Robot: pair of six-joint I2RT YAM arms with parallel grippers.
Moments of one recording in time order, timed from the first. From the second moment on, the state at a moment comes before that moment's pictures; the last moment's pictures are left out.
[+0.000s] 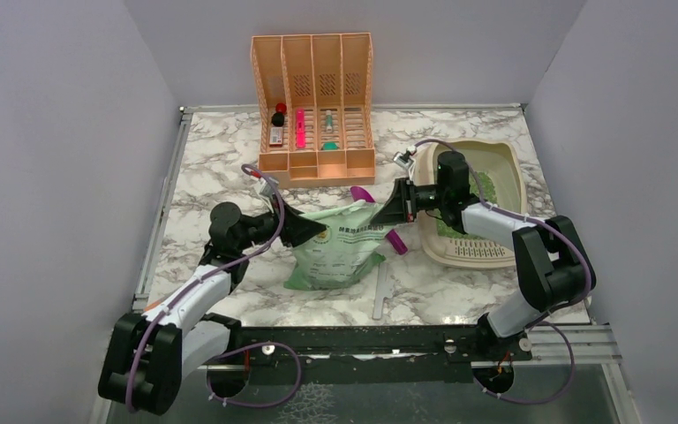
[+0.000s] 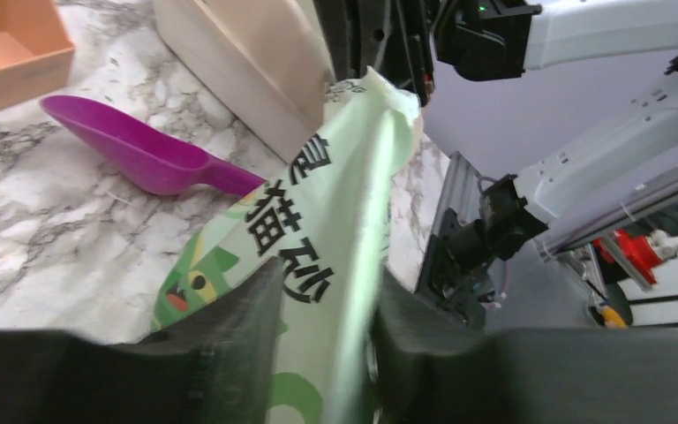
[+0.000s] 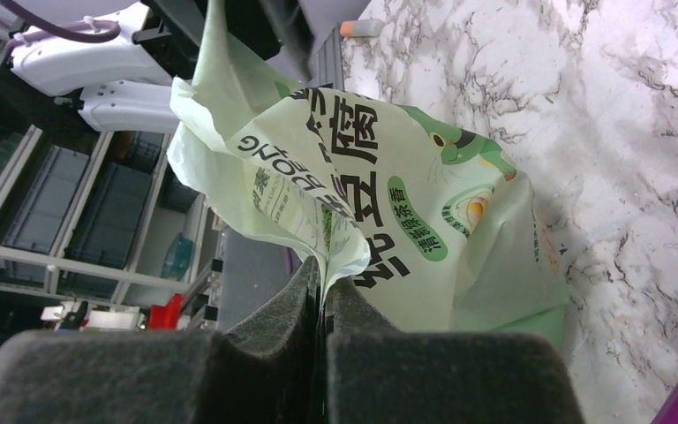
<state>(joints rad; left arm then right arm) -0.26 1.01 0.35 0.68 0.86 -0.63 0.33 1.60 0.80 0.45 -1.30 0.60</state>
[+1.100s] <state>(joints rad) -0.09 0.86 0.37 0.59 1.11 -0.63 0.46 1.22 0.59 0.38 -0.99 0.32</state>
